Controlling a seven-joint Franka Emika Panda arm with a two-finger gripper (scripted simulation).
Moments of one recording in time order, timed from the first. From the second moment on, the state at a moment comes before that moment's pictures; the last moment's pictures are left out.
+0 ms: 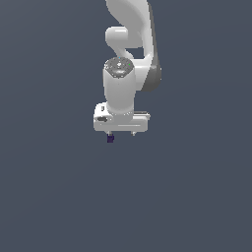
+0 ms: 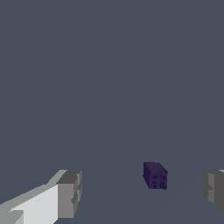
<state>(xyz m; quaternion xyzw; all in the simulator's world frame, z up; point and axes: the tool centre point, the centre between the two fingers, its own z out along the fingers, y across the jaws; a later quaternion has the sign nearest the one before) -0.003 -0.020 0.170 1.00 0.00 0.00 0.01</state>
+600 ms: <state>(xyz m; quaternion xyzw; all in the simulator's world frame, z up) -0.003 -0.036 0.182 1.00 0.01 0.00 0.01</state>
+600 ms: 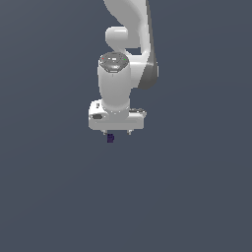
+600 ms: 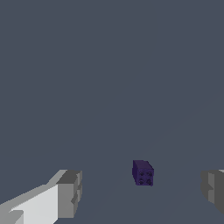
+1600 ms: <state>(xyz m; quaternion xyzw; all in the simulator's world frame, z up) -0.046 -0.067 0.110 1.00 -0.01 0.00 0.00</state>
